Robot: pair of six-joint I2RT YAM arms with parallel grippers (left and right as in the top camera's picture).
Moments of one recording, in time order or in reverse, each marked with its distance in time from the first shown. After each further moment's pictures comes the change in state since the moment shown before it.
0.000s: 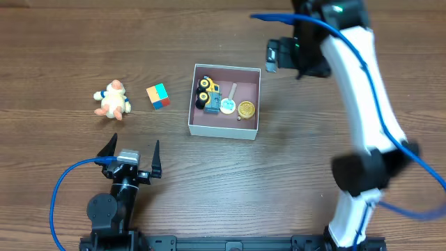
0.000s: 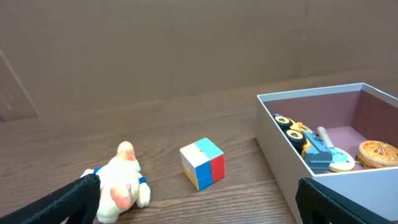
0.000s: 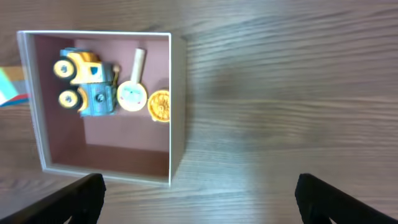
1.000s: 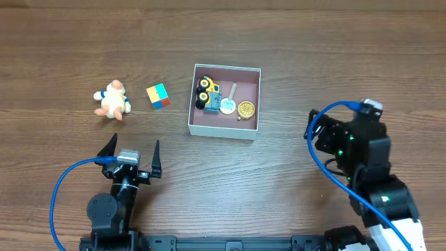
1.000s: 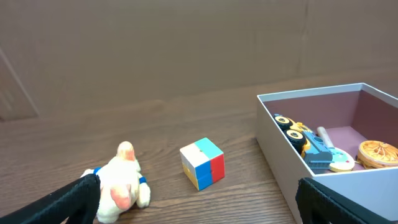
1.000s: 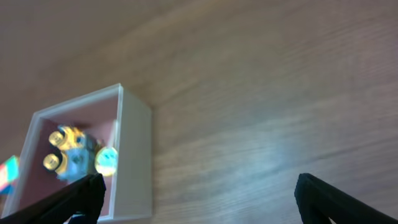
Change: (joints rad) left arm 0.000 0.000 0.000 0.000 0.000 0.000; right arm -0.081 -1.201 -1.580 1.078 0.150 0.174
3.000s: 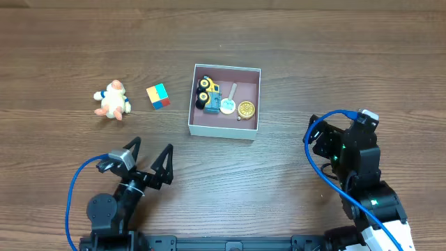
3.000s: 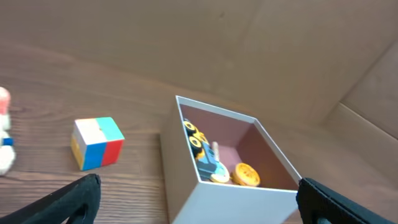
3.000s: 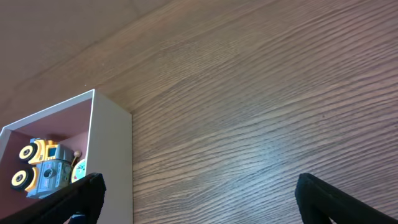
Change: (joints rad) left arm 0.000 0.000 0.000 0.008 0.248 -0.528; right arm 0.000 -0.041 -0.133 0.112 0.080 0.041
